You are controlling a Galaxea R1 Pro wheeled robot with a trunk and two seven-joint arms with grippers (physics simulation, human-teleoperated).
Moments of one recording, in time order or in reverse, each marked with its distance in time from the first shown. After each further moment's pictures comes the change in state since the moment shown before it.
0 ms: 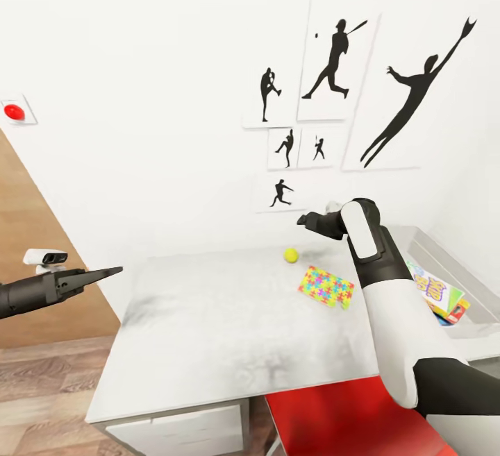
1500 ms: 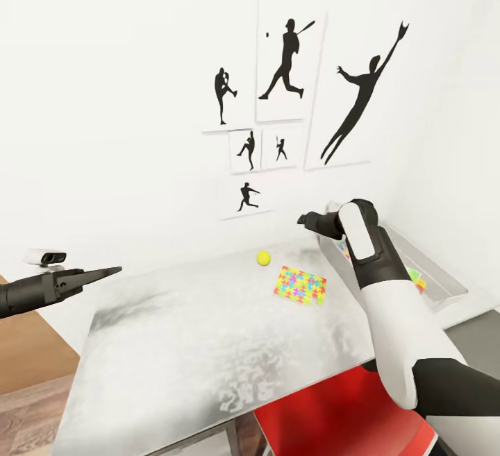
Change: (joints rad) left arm 0.000 0.004 0.002 0.004 0.003 0.000 0.000; right arm 0.002 0.004 0.009 0.008 0.011 -0.040 -0.007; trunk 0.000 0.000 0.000
